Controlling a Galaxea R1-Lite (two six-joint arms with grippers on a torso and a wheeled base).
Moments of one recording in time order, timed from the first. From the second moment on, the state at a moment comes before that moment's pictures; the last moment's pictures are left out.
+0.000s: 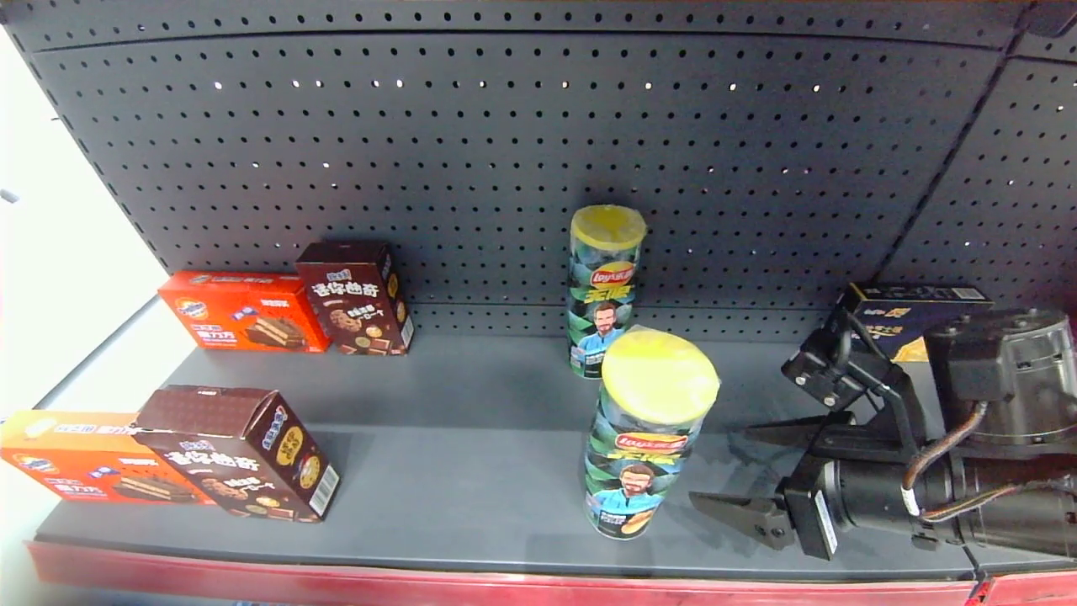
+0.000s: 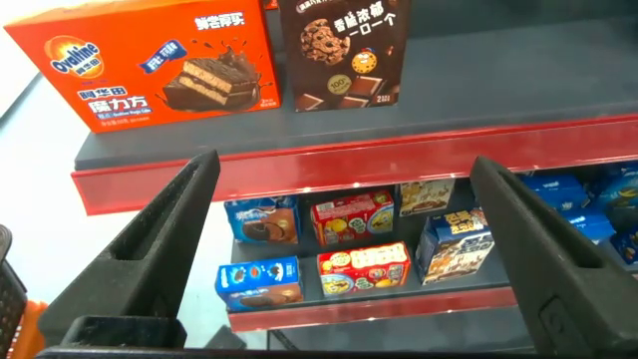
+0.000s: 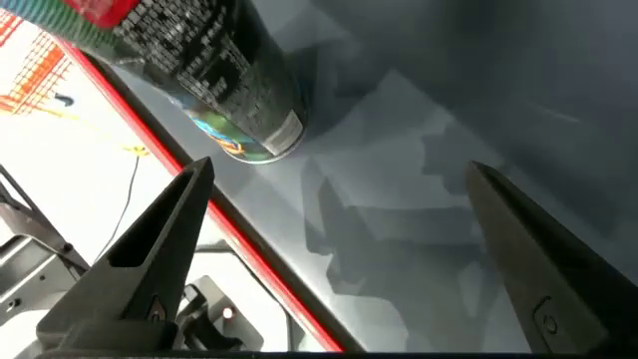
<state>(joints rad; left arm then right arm) 0.00 0.00 0.00 0.01 -0.09 0.08 0.60 1.46 -0.69 -0.25 0.15 -0.09</state>
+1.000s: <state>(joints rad) 0.00 0.00 0.00 0.01 -0.09 0.07 0.56 1.53 -0.75 -0.25 0.15 -0.09</state>
